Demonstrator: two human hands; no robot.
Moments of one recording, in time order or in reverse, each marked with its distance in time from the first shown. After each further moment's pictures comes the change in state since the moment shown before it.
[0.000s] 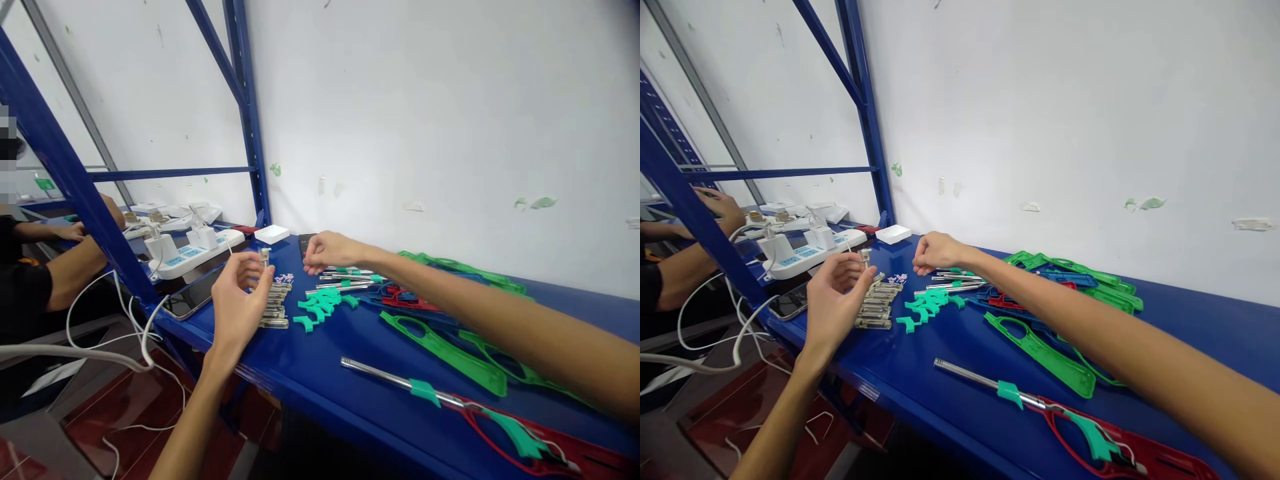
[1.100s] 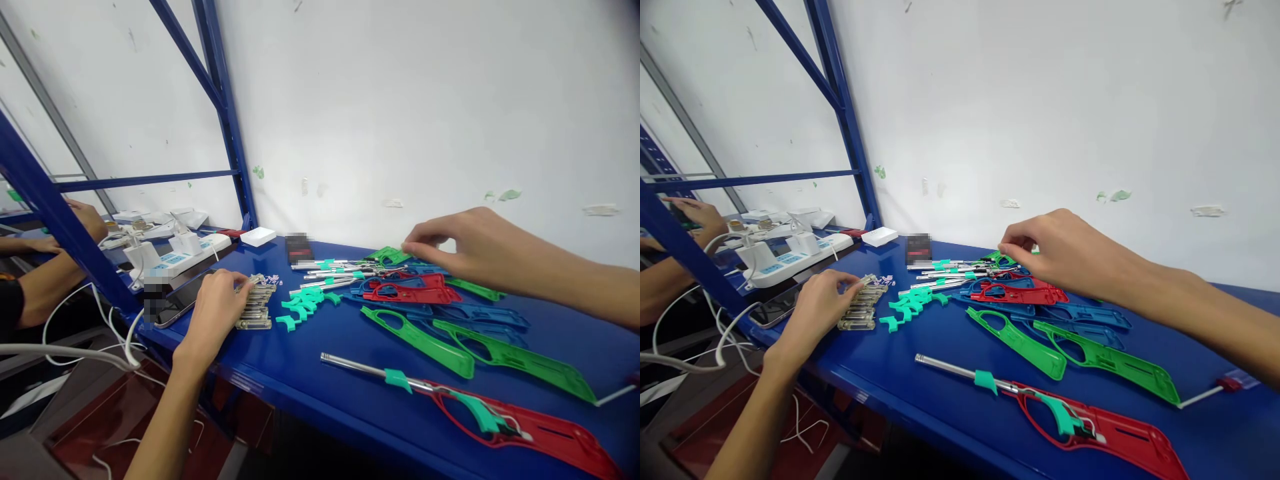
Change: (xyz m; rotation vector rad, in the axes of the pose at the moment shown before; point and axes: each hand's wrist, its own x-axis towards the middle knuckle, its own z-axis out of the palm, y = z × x) left_hand 0.026 -0.036 -0.017 0.859 -0.330 0.075; right_hand -0.208 0.031 -0.057 -0.630 0.589 0.007
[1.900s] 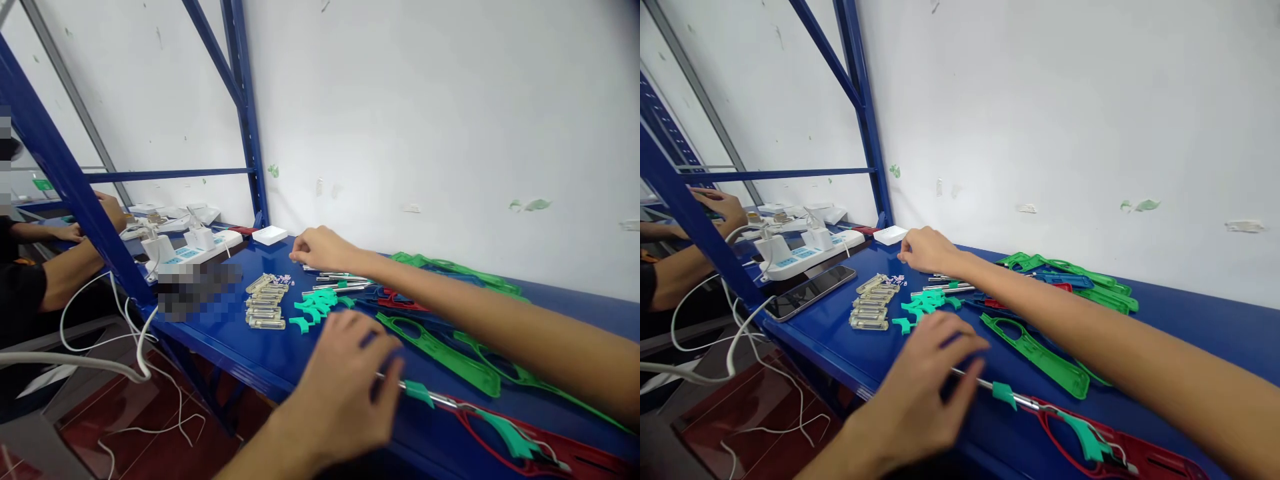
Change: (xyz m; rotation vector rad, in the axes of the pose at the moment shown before) left_hand -0.093 0.144 -0.007 -0.421 -0.033 0.653; right_hand 0.147 -0.117 0.112 0.243 -0.303 -0.131
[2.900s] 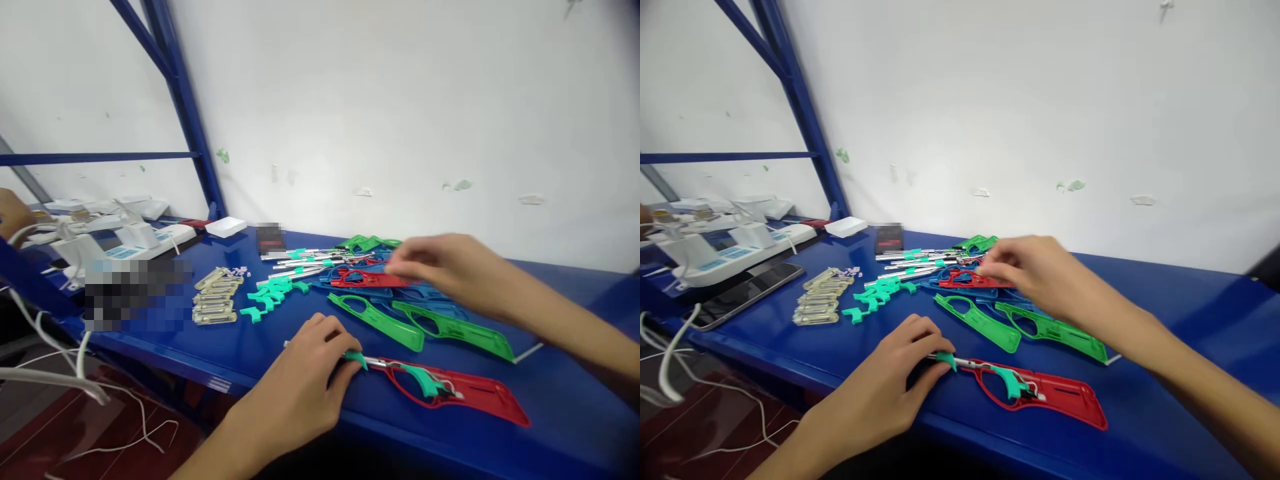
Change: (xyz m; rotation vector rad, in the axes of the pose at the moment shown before) left_hand -0.003 0.019 0.017 -0.366 -0.402 -0.132; right_hand -0.237 0.073 -0.054 0.062 0.268 0.381
